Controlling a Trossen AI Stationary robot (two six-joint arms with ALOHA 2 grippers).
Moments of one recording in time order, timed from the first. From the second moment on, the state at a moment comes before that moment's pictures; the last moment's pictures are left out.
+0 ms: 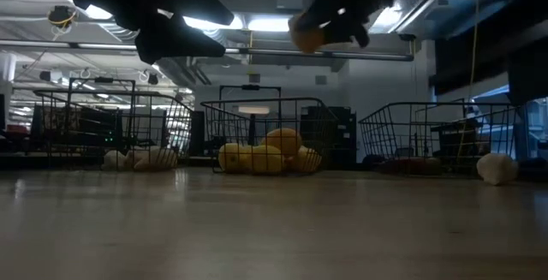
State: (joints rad) left arm -0.48 1.45 0.65 0.35 -0.70 -0.51; right arm -0.05 1.37 1.00 -0.05 0.29 0.32
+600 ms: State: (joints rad) left arm -0.48 1.45 0.65 0.35 -0.70 -0.51; right arm -0.32 1.88 1.53 -0.37 0.07 0.20
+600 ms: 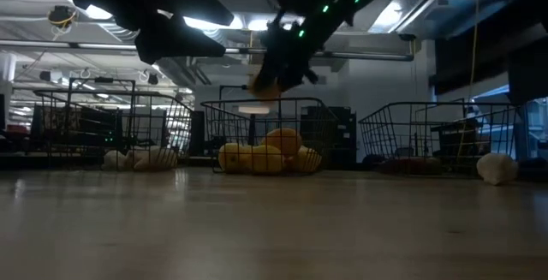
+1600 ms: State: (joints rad) left arm -0.48 1.45 0.65 0.35 -0.70 -0.50; right arm -0.37 2.05 1.57 -0.42 0.12 0.17
